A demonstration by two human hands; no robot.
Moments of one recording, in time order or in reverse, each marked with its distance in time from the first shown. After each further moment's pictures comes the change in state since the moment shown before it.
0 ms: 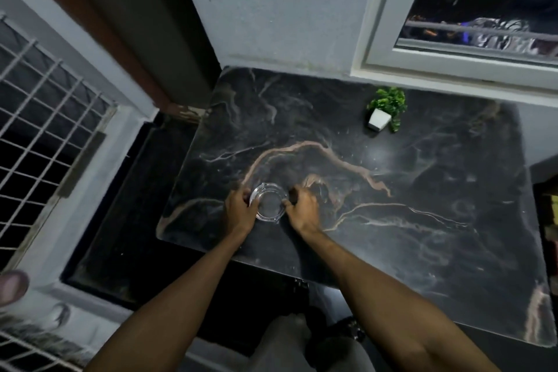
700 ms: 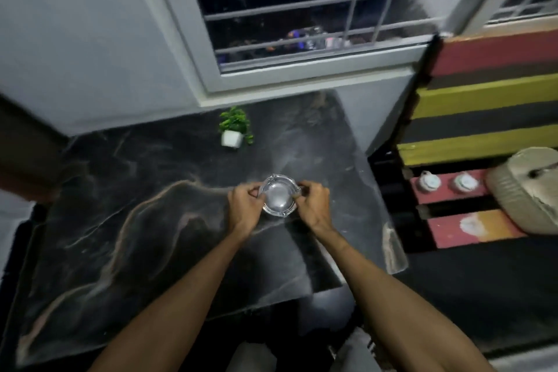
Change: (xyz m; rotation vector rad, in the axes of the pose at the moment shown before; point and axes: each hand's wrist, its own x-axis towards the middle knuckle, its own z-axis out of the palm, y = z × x) left_hand -0.111 0.223 0.199 0.001 -0.294 0.402; right_hand -0.042 0.164 -0.269 0.229 0.489 0.186
